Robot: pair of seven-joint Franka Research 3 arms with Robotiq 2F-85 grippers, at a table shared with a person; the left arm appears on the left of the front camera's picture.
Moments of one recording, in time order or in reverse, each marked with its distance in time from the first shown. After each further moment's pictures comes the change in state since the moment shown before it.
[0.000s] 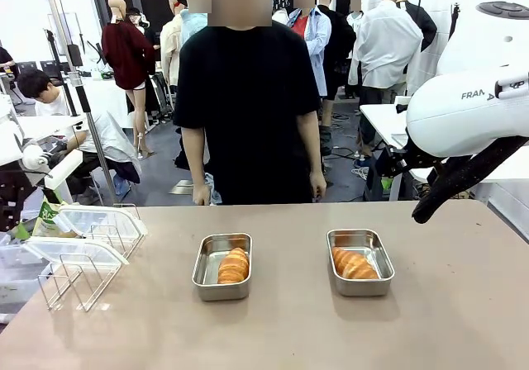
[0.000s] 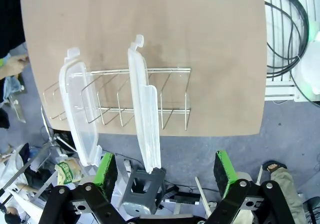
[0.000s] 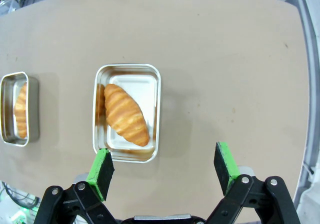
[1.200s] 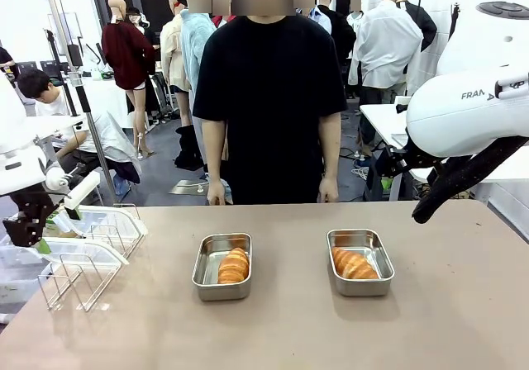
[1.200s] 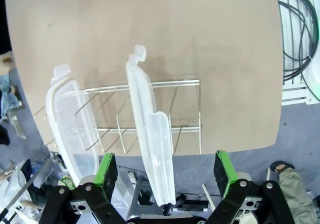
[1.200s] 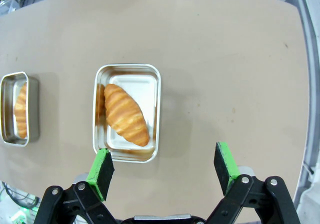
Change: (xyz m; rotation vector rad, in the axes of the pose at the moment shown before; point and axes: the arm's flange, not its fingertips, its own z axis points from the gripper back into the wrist) left arm 0.004 0.018 -0.058 -0.031 -0.036 -0.066; right arm 0.000 0.000 0.000 0.000 0.000 0.000
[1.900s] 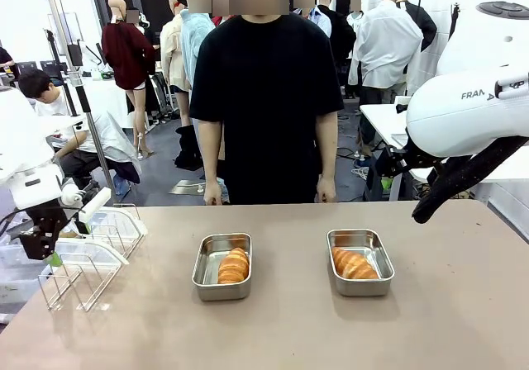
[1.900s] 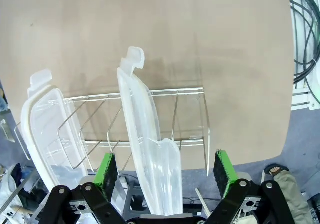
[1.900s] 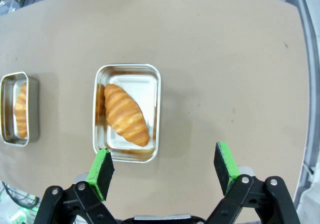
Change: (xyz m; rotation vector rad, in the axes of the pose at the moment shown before) left arm -0.004 0.013 -0.046 -0.045 -0.006 0.022; right arm 0.000 0.000 0.000 0.000 0.000 0.000
